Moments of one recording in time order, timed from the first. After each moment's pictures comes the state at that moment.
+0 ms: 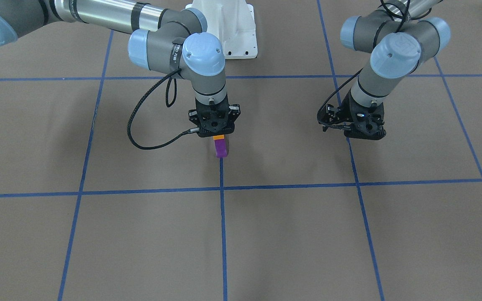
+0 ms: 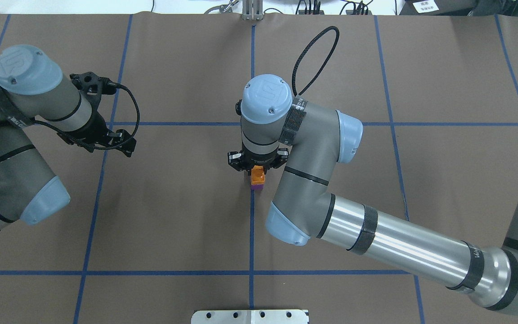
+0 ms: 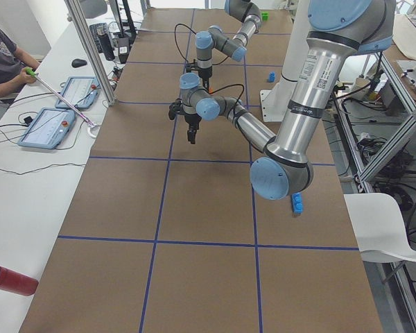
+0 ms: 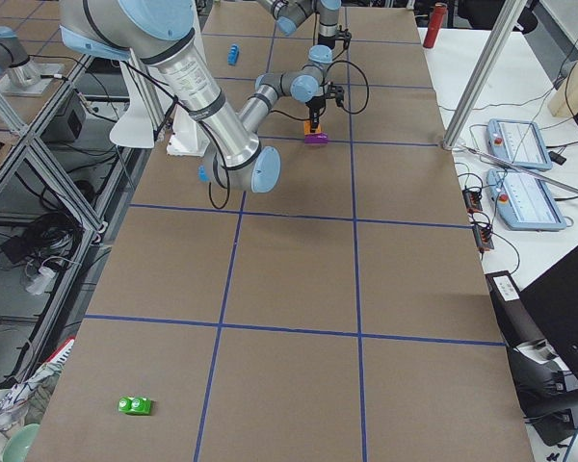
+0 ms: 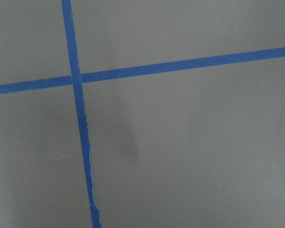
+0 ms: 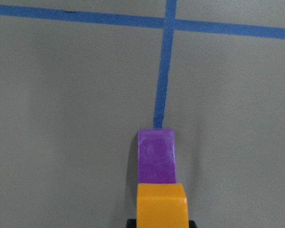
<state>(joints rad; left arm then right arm) -0.79 -1.92 -1.80 -1.62 -2.10 -0.83 0.52 -0.73 1.47 -1.57 1.97 1.10</state>
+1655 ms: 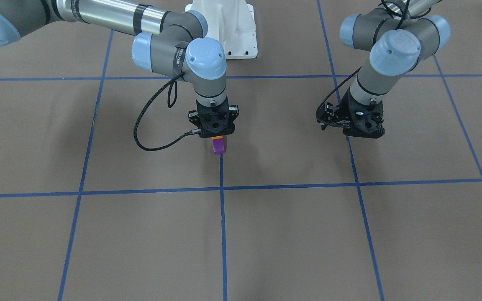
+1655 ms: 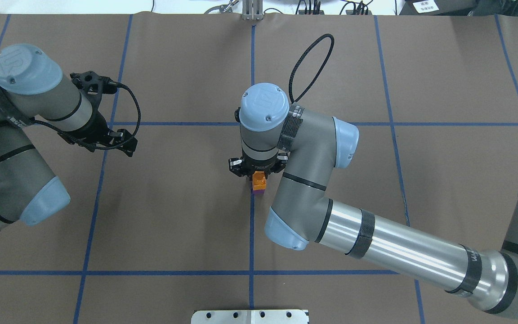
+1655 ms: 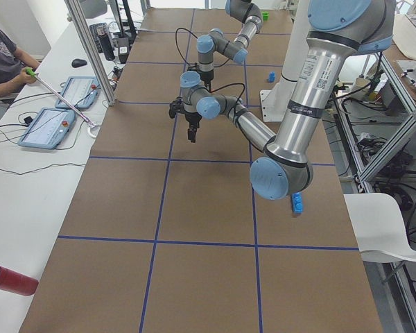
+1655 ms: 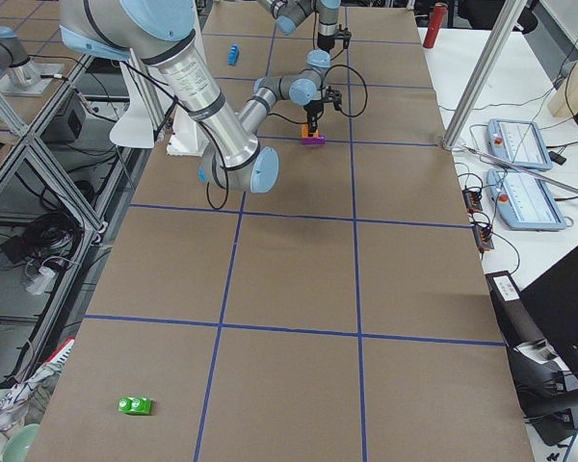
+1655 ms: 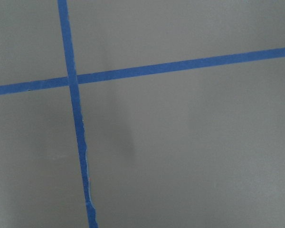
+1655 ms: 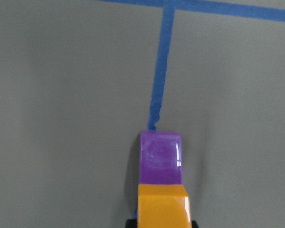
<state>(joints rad) -0.79 -1.92 -1.81 -1.62 -2.10 -0.83 0.50 -0.73 1.45 -1.57 1.96 1.09</state>
